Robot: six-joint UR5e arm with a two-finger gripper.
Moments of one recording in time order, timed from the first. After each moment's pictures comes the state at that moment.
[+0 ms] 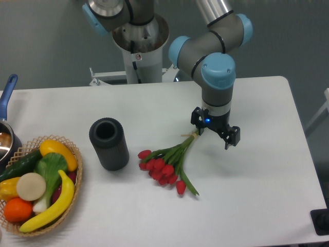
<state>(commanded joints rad) 2.63 -1.86 -1.87 -0.80 1.57 1.27</state>
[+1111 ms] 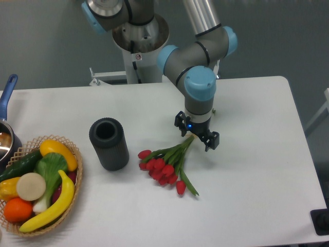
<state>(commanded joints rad) 2.56 -1.93 -1.97 -0.74 1.57 1.21</state>
